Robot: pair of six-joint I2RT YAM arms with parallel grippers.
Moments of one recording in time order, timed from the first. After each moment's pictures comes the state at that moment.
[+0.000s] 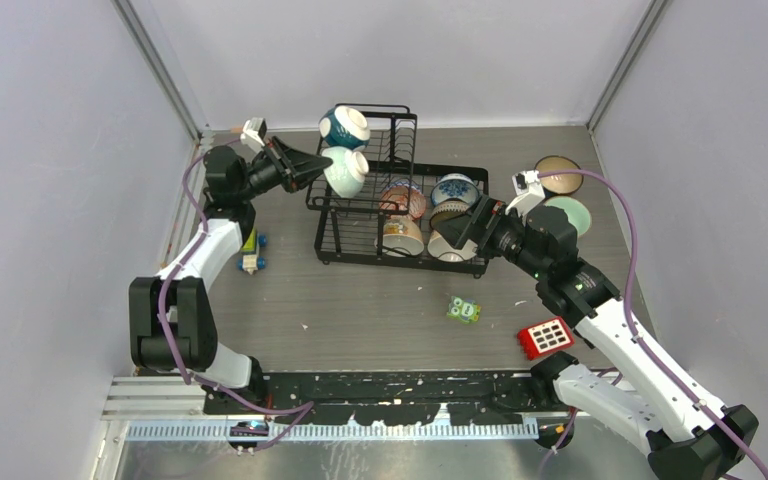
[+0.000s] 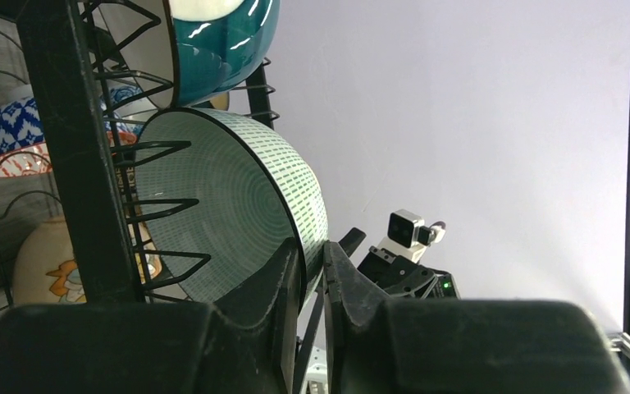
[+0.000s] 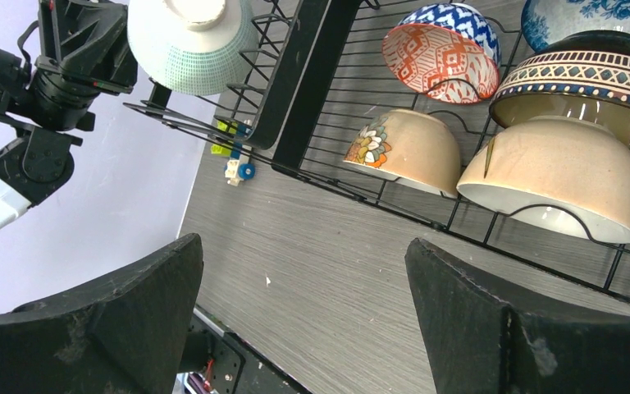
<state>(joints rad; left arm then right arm) -0.03 1.48 0.98 0.54 0.93 -1.37 0.52 0.83 0.81 -0.24 -0.12 0.74</state>
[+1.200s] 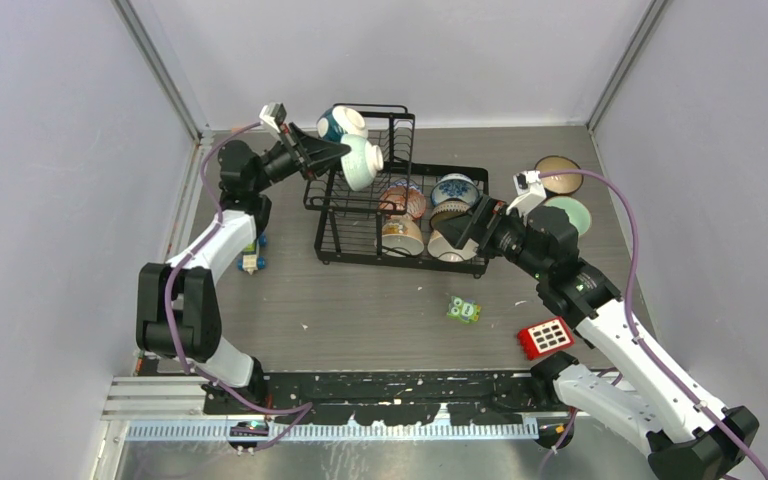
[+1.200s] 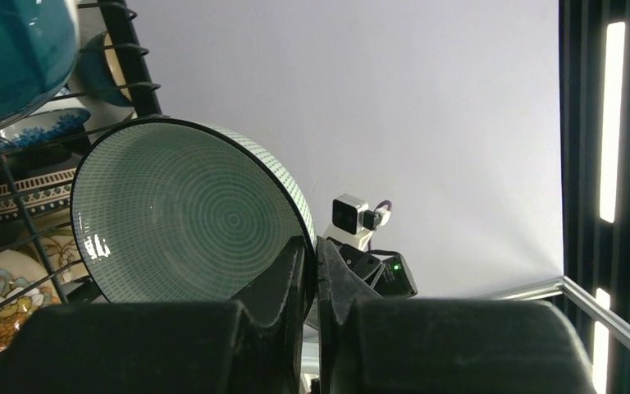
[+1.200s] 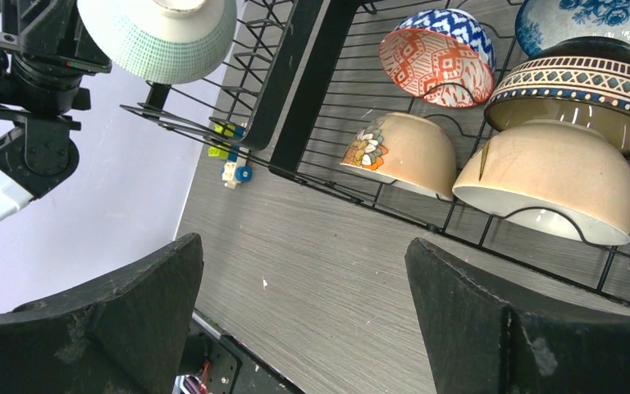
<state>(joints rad) -0.13 1.54 1.04 0.78 0.91 -1.57 0.52 0.82 0.82 -0.24 -0.11 0.73</state>
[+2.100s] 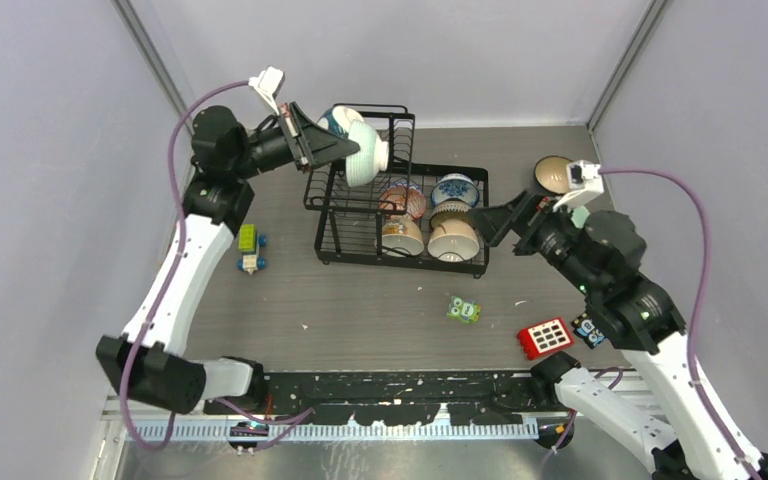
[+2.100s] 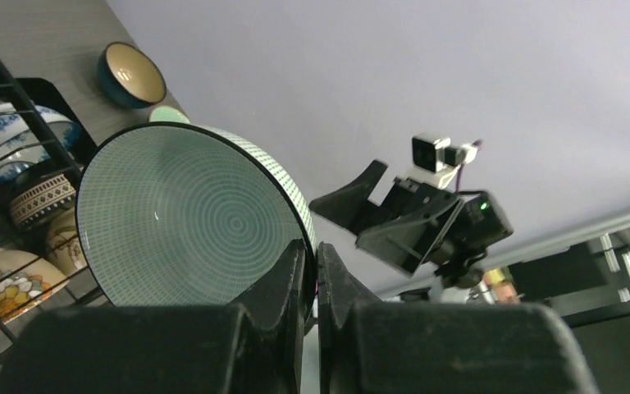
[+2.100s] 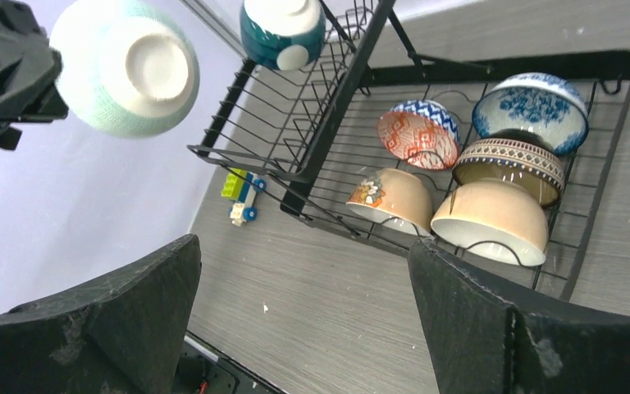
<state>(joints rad) -0.23 1.32 1.36 0.09 0.90 -1.10 0.52 0.71 1.07 -0.51 -0.01 0.64</state>
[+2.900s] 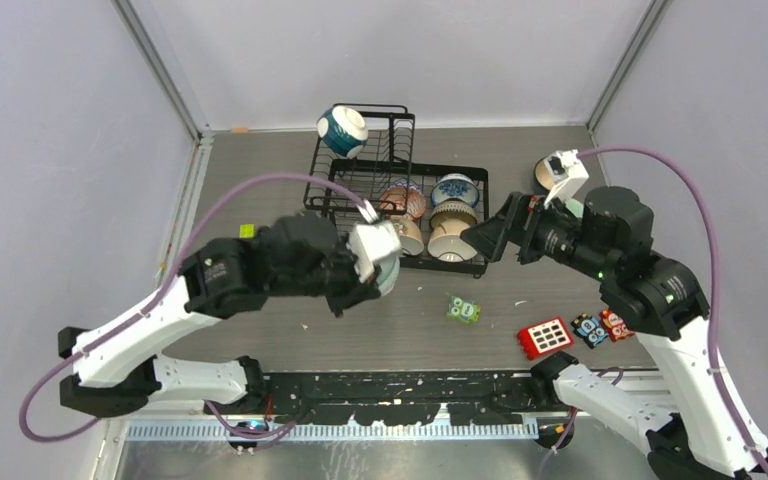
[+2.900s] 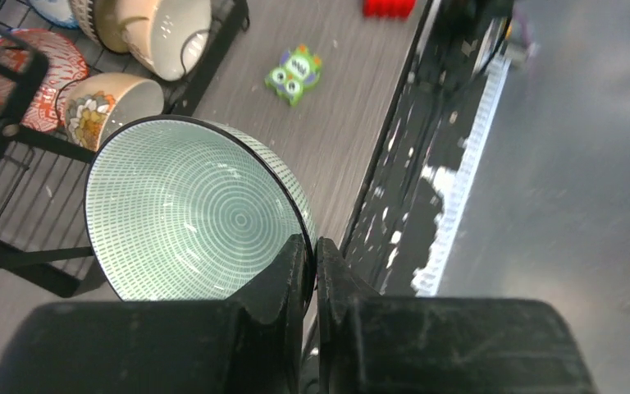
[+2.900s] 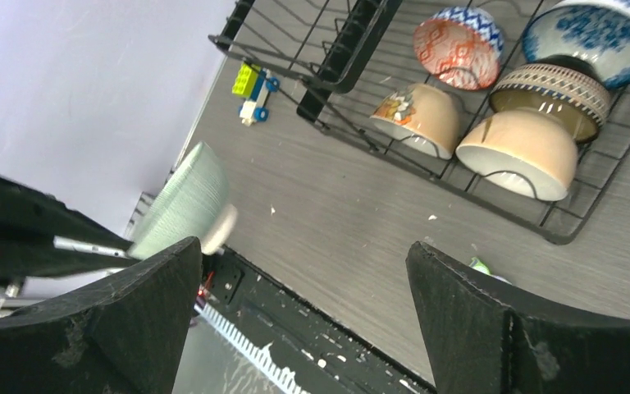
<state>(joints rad) -1.09 1.12 1.56 -0.99 0.13 -0.04 0.52 0.83 1.36 -0.86 -0.19 0.52</state>
